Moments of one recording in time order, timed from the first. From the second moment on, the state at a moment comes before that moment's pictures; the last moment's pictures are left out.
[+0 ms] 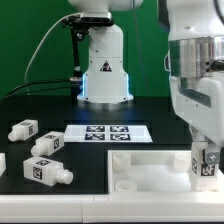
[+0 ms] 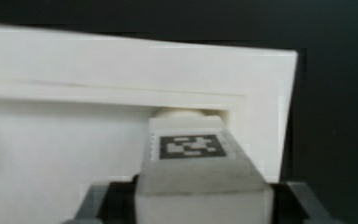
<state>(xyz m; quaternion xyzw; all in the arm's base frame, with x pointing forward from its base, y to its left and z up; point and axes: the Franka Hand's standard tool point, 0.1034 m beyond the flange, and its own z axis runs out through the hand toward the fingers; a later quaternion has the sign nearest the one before) 0.640 0.111 0.075 -0.69 0.72 0.00 0.07</state>
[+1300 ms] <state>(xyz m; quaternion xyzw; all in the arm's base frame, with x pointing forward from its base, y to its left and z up) 0.647 0.100 0.112 -0.57 0.82 0.00 0.09</state>
